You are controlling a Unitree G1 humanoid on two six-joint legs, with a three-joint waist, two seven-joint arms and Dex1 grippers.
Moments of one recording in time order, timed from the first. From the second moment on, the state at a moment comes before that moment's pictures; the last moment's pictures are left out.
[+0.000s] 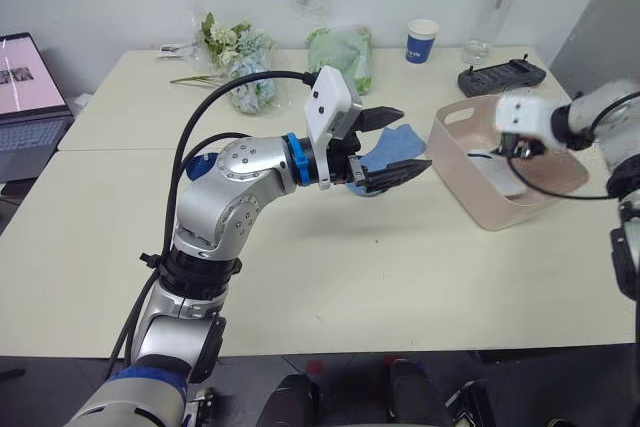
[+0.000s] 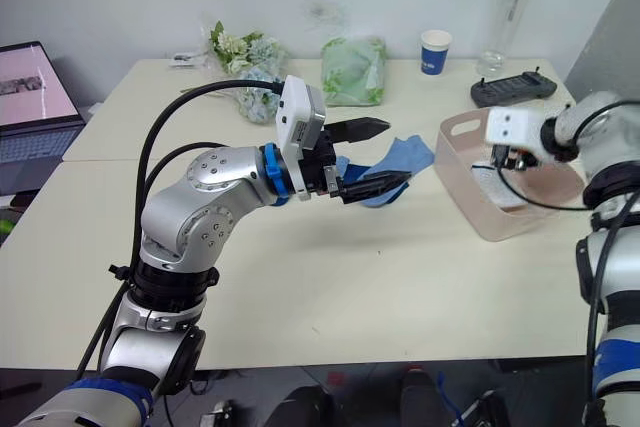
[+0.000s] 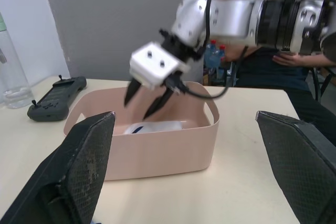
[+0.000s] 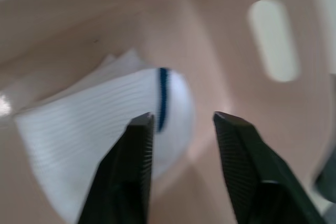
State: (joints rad) left arm -0.79 0.35 -0.15 -0.22 -0.52 0.63 -0.80; right arm -1.25 -0.78 0.38 1.21 -0.44 -0.33 1.04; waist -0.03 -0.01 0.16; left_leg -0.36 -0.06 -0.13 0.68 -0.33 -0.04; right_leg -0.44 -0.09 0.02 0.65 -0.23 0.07
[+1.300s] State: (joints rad) left arm -0.65 0.55 -0.03 -0.25 -0.51 0.67 -0.80; right arm -1.33 -0.82 0.29 1.18 -0.41 -0.29 0.98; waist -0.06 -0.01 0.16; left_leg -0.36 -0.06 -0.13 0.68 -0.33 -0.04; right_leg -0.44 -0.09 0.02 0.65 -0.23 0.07
